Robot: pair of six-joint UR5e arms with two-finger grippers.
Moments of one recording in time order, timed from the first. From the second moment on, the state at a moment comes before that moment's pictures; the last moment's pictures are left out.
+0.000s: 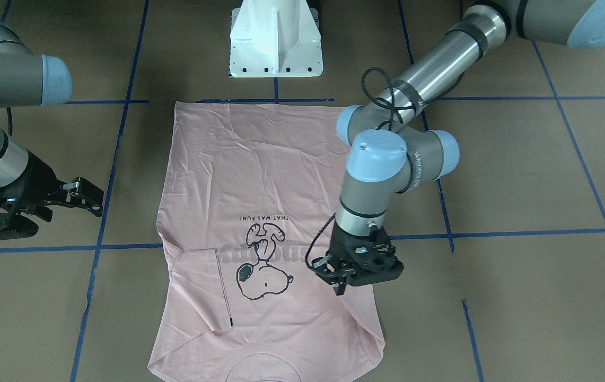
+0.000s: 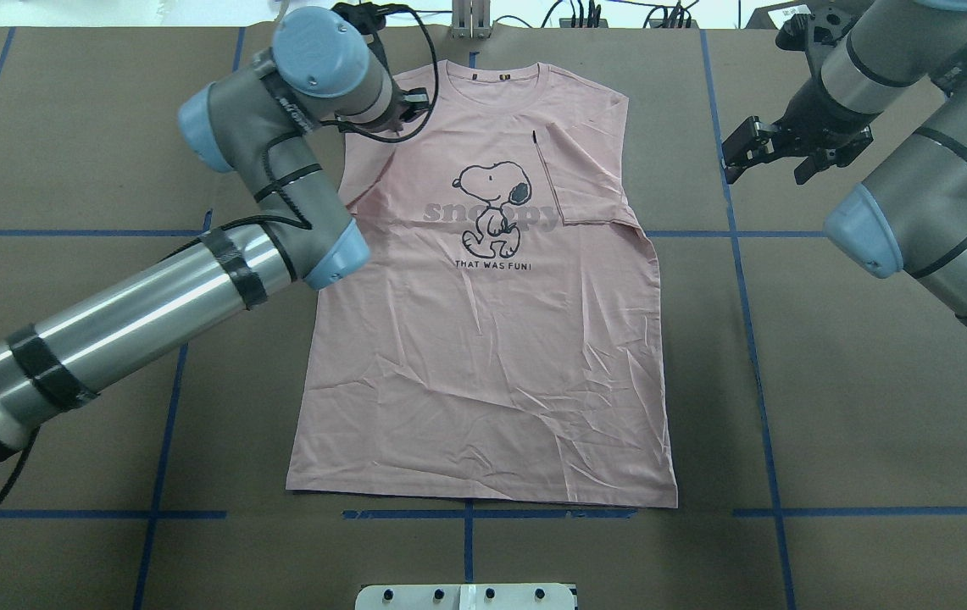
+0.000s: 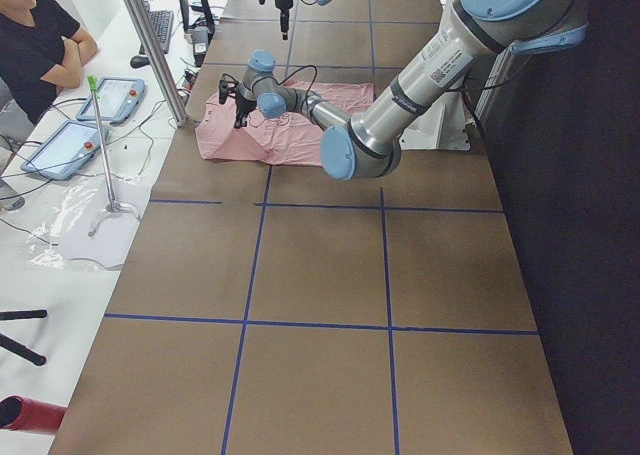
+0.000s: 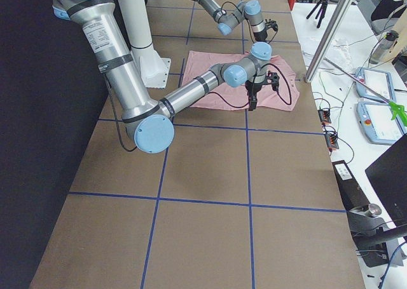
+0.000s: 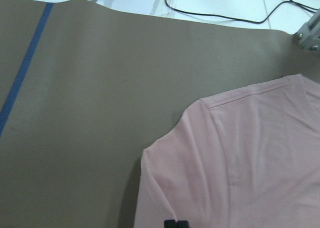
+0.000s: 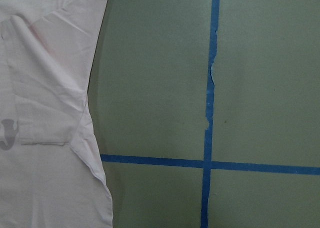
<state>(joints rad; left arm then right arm) -0.75 -2.56 -1.01 -2.11 -1.72 -1.33 1.03 -1.13 1.67 -1.54 2.25 0.73</state>
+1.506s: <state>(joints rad) -0.70 -2.37 -1.43 -1.95 -1.84 -1.41 0.95 -1.29 1.83 -1.48 2.21 0.86</state>
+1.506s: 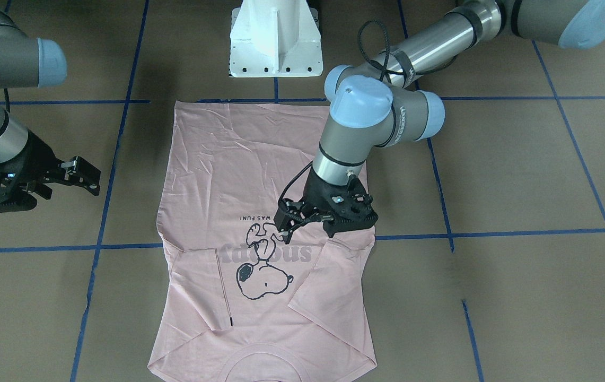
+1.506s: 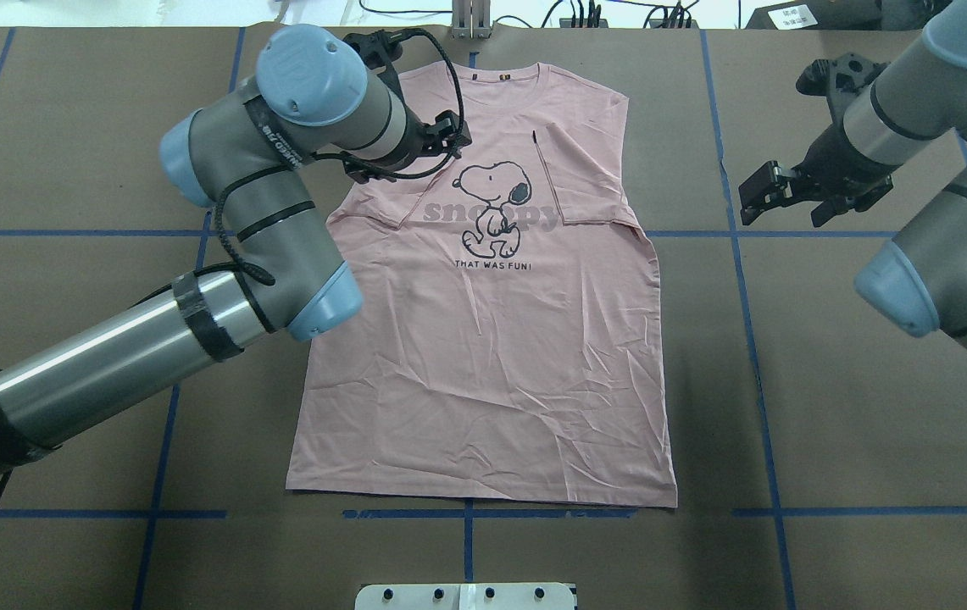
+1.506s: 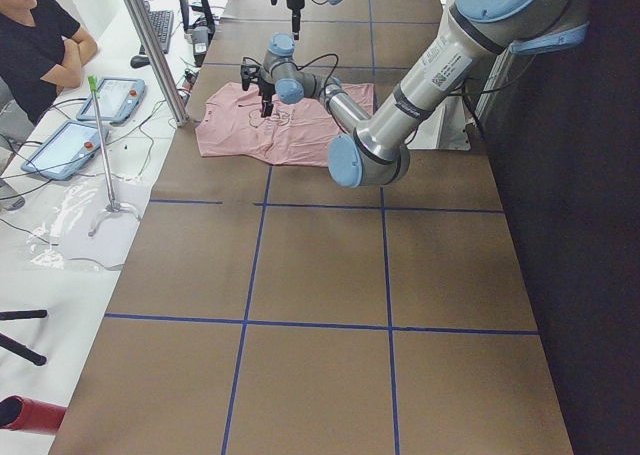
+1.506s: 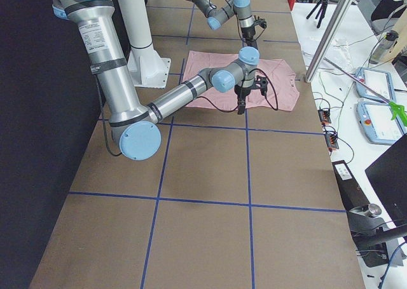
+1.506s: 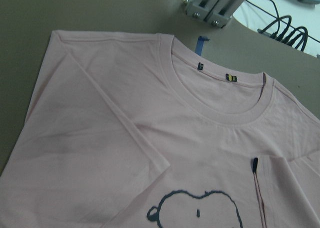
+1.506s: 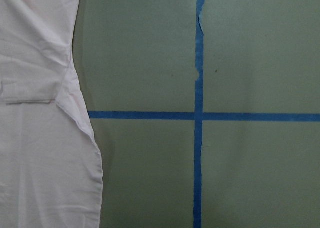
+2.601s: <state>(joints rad) -0.59 -2.08 -1.85 -1.74 -1.85 -1.31 0.20 -1.54 2.08 -1.25 1.53 1.59</state>
